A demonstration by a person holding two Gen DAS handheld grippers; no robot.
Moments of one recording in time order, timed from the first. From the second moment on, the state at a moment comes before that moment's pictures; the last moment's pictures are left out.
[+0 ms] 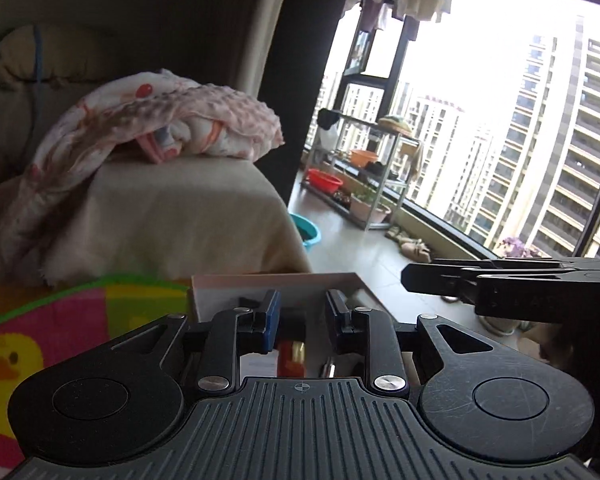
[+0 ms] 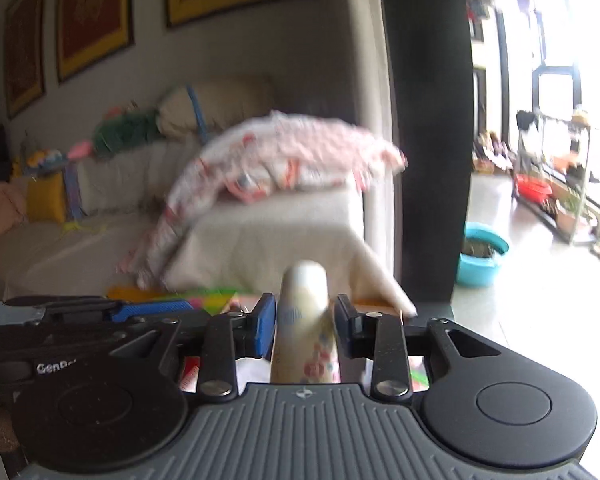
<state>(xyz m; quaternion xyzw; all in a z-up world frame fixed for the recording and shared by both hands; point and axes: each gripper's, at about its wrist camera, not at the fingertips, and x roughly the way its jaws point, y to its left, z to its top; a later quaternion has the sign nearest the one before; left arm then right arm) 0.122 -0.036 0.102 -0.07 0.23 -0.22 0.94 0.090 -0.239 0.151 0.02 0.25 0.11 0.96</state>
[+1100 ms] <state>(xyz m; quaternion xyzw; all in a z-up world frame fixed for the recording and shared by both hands) 0.027 0.041 0.029 -0.03 0.31 -0.05 0.95 -0.046 -0.235 0.018 0.06 0.31 0.07 0.95</state>
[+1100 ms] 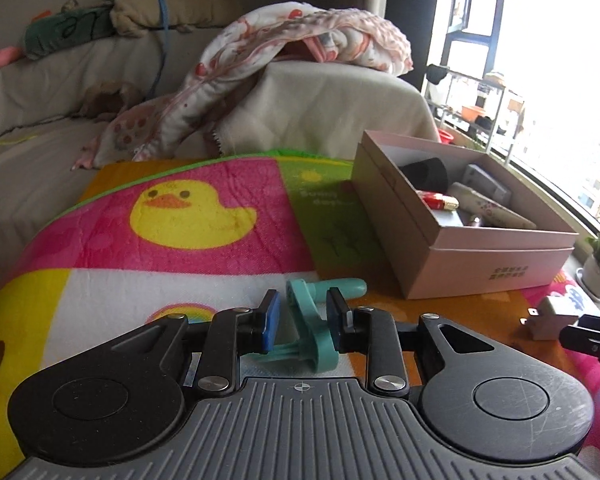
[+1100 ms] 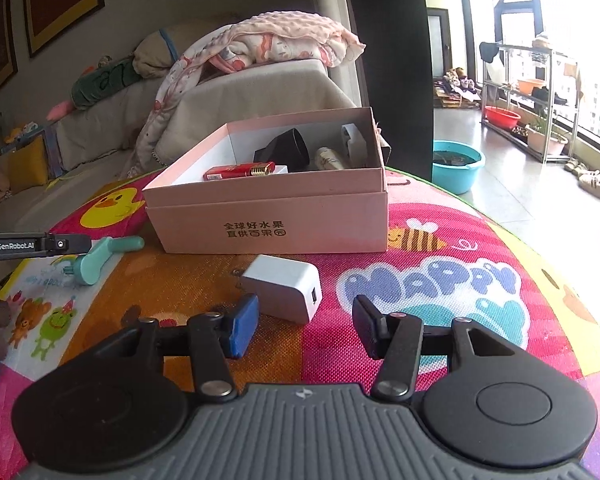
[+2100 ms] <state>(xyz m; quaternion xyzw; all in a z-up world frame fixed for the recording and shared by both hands) -0.054 -0.007 0.010 0.03 0.31 -0.22 0.92 -0.041 -0.225 0.016 0.04 0.32 0.06 0.94</state>
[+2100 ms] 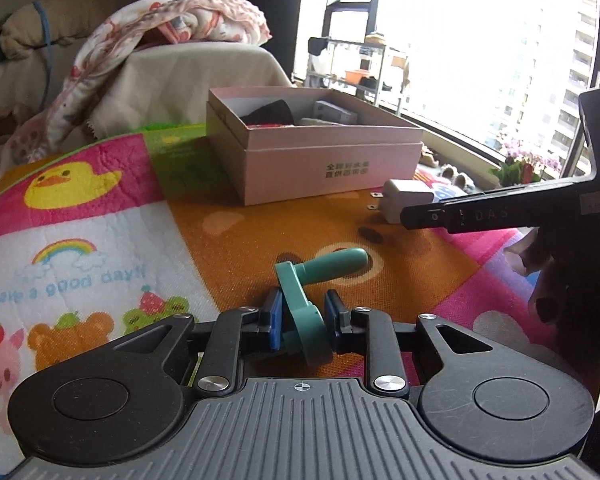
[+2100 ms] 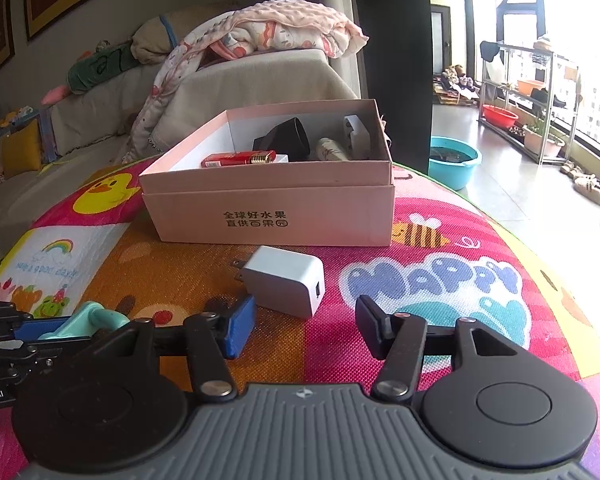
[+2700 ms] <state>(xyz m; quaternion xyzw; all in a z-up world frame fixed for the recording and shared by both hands) -0.052 0.000 0.008 0.00 0.31 -0.23 0.92 -0.030 -0.197 0.024 -0.01 0.34 0.09 0.94</state>
